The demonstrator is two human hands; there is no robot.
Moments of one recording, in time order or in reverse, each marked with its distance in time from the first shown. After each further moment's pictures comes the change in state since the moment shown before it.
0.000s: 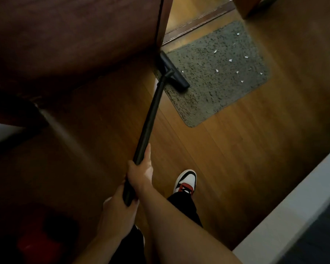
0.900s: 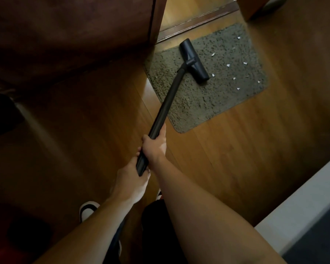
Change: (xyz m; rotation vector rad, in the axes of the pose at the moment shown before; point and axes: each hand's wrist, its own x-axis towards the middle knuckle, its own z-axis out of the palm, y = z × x) left_hand 0.064 0.114 0.053 0.065 0.065 0.160; right_hand 0.091 -0.073 -0.088 0.069 0.114 -0.006
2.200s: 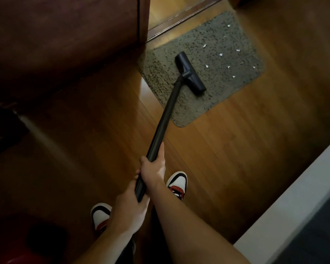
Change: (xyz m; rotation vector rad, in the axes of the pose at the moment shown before) left_hand -0.058 -0.038 0.007 0.037 -0.095 -0.053; right_hand -0.051 0.063 -0.010 0.065 0.016 0.002
